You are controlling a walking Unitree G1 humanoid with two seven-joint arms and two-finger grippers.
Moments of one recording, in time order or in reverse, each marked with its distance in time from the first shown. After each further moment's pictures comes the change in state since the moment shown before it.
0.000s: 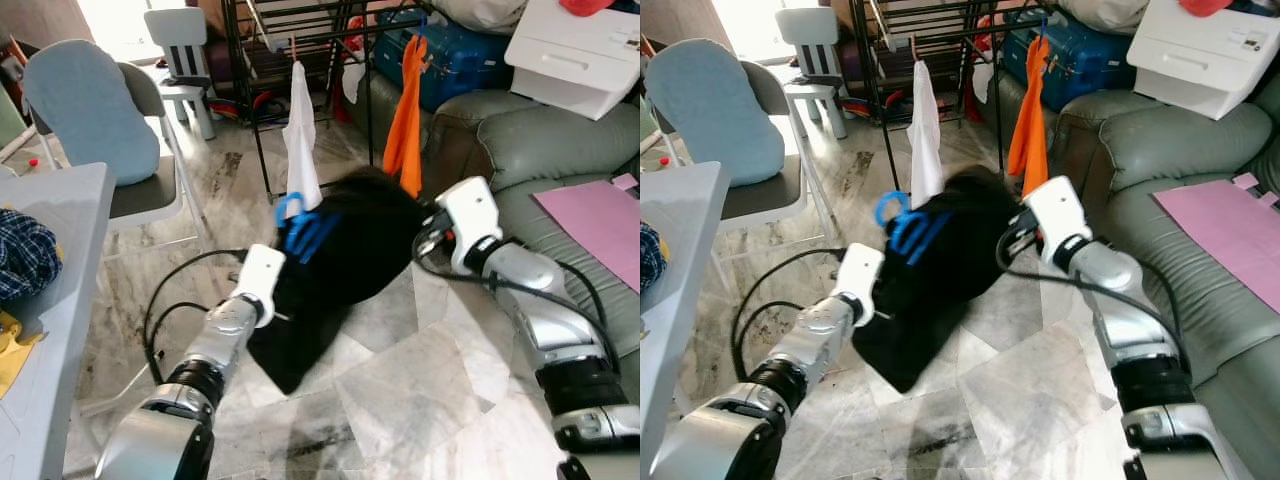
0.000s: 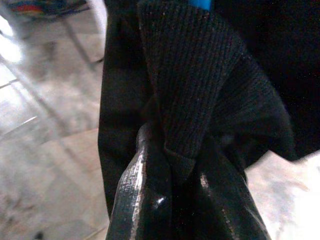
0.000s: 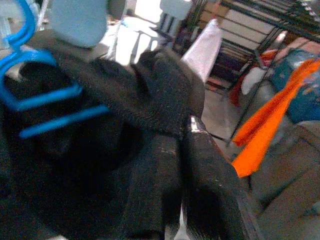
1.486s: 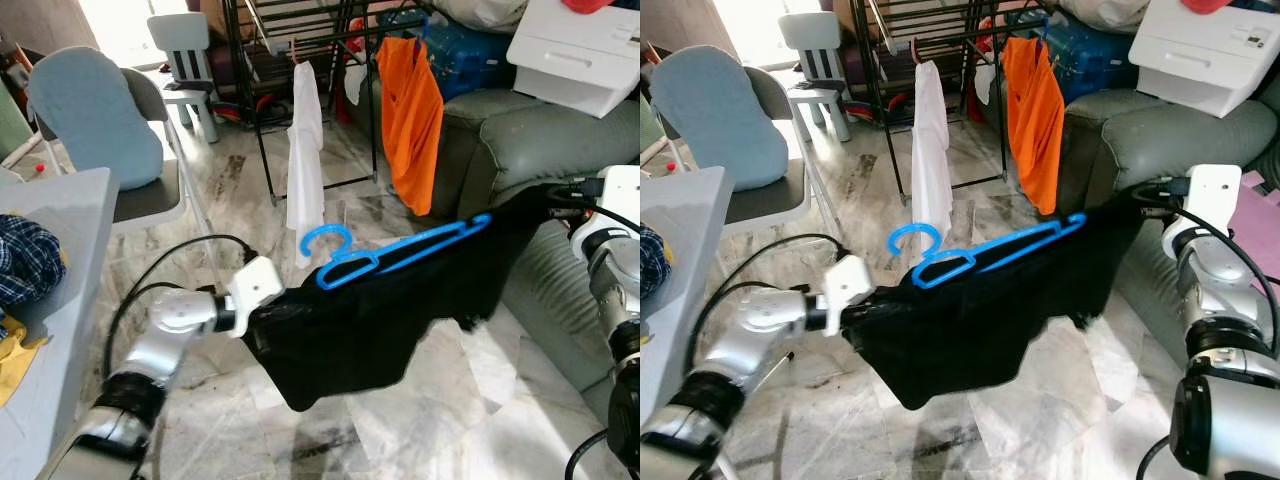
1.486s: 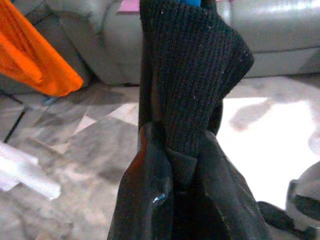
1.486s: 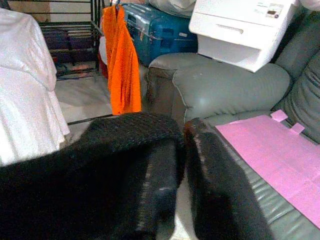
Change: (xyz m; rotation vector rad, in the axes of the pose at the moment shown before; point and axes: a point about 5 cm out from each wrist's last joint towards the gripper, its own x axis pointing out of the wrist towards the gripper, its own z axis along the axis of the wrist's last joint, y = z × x) left arm -0.041 0.006 0.025 0.404 -0.182 -0.738; right arm -0.057 -0.130 -0.043 0.265 0.073 -0.707
